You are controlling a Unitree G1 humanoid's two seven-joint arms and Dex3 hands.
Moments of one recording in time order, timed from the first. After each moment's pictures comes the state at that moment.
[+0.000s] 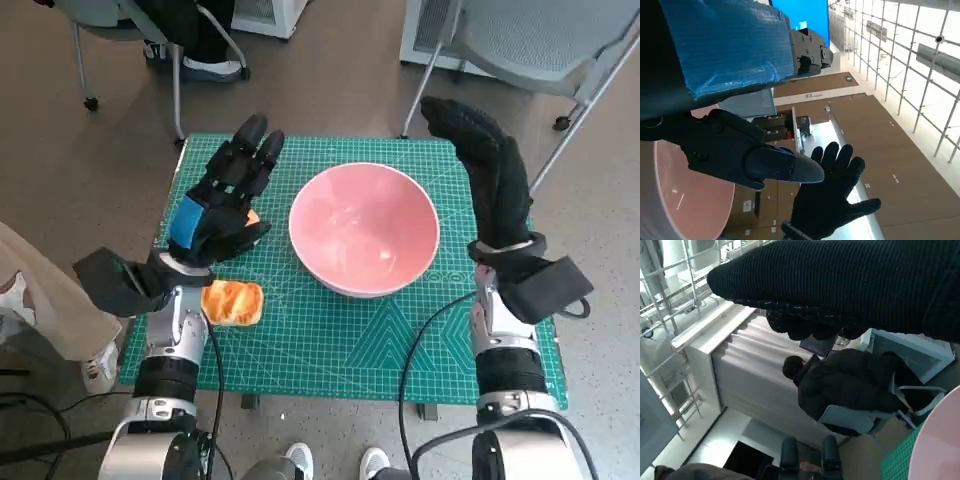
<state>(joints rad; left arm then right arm) -0.63 0.14 0.24 0.70 -0.39 -0.52 -0.76 -0.80 -0.14 -0.14 0.85 0.13 -0.86 0.33</state>
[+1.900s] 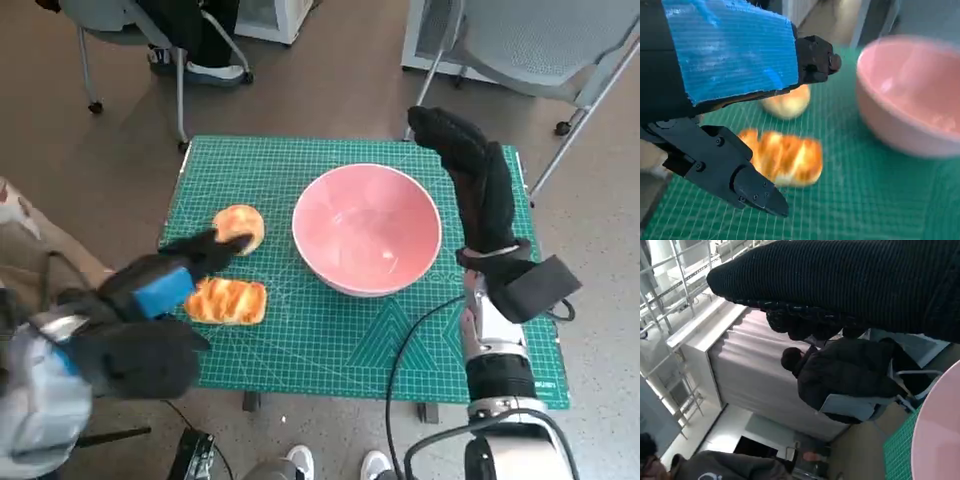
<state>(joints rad) -0.24 0.75 -0.10 -0.35 0.45 0.32 -0.73 -0.77 -0.10 -0.13 0.83 0.16 -0.81 0.34</state>
